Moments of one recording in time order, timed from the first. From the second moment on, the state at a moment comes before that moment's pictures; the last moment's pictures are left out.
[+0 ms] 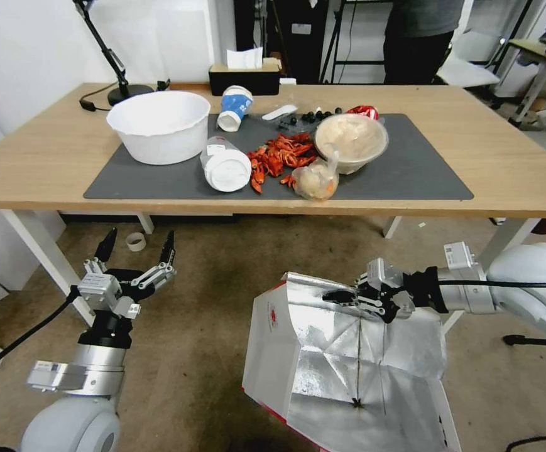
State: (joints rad) left arm 1.70 -1.21 -0.62 -2.29 -0.38 -0.27 -0.04; right arm -0.93 0.34 0.18 2.15 0.70 -0.39 -0.78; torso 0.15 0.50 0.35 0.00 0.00
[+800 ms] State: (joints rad) left arm 1.70 -1.21 -0.62 -2.29 -0.38 -0.27 -0.04; right arm -0.93 0.34 0.19 2.15 0.71 -0.38 -0.79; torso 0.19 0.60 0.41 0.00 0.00
